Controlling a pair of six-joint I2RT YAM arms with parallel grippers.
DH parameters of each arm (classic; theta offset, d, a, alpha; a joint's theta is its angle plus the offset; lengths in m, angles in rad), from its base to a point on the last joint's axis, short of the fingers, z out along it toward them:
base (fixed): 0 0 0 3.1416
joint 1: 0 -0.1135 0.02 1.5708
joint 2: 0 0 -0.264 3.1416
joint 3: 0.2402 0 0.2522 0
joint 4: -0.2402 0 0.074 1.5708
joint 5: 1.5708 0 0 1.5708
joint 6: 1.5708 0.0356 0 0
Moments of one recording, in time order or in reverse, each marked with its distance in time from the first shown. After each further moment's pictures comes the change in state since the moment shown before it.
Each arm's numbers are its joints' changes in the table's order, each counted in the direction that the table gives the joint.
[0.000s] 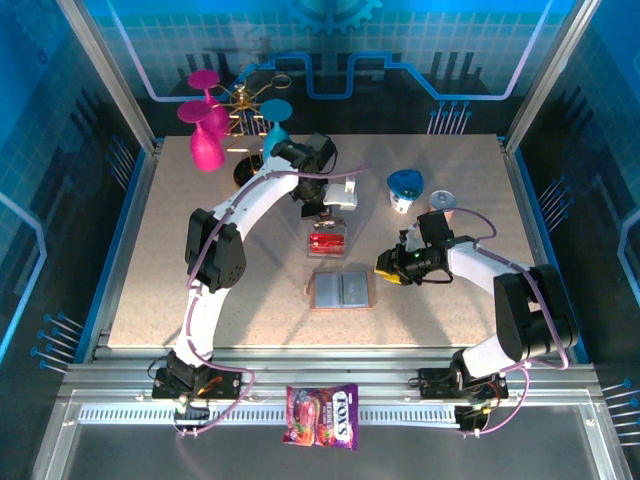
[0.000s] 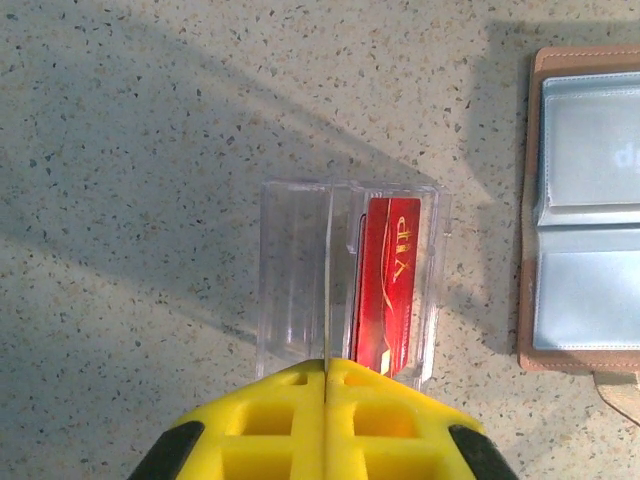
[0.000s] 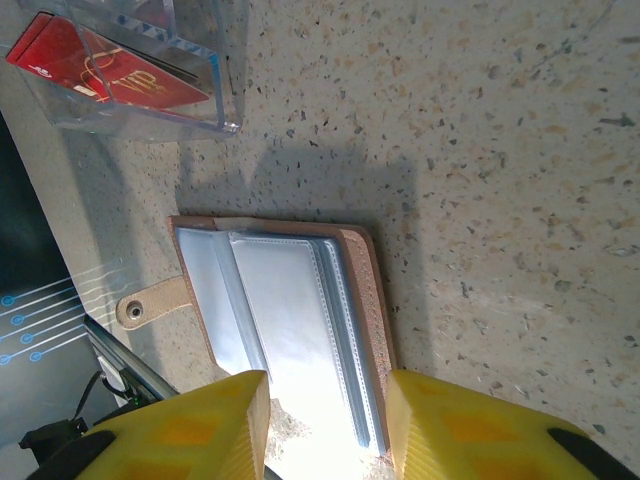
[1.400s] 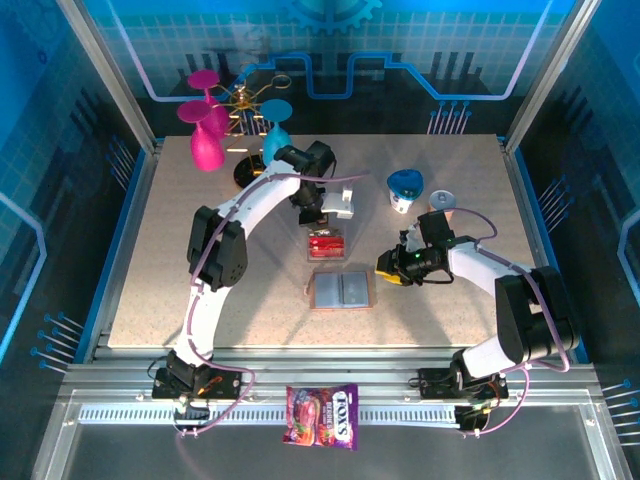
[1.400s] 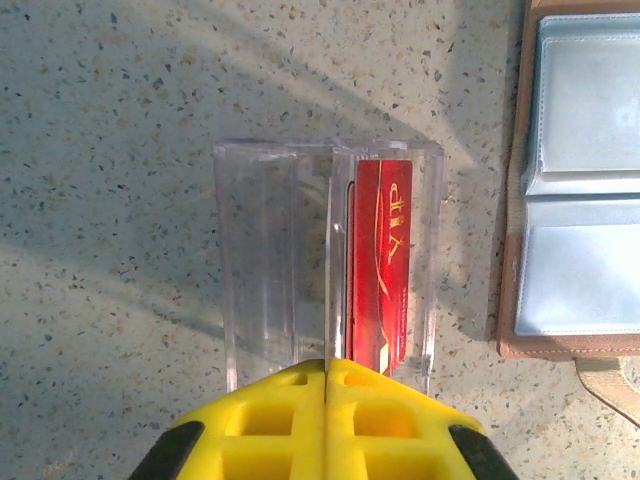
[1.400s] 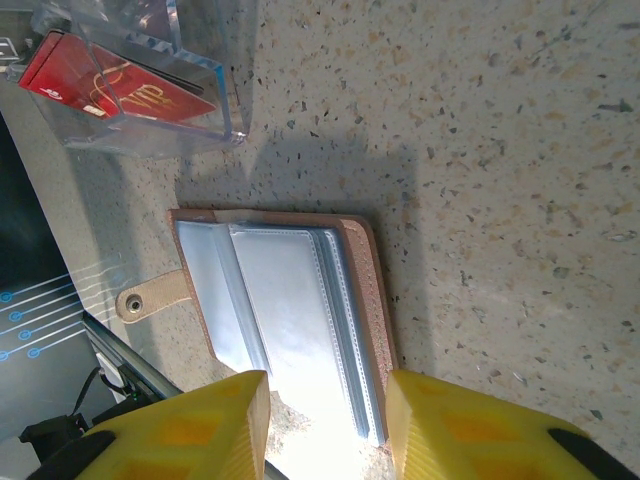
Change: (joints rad) left arm -0.005 0.031 -0.057 -0.020 -0.003 -0.011; right arm 0.000 -0.012 0.000 -0.019 0.000 -0.008
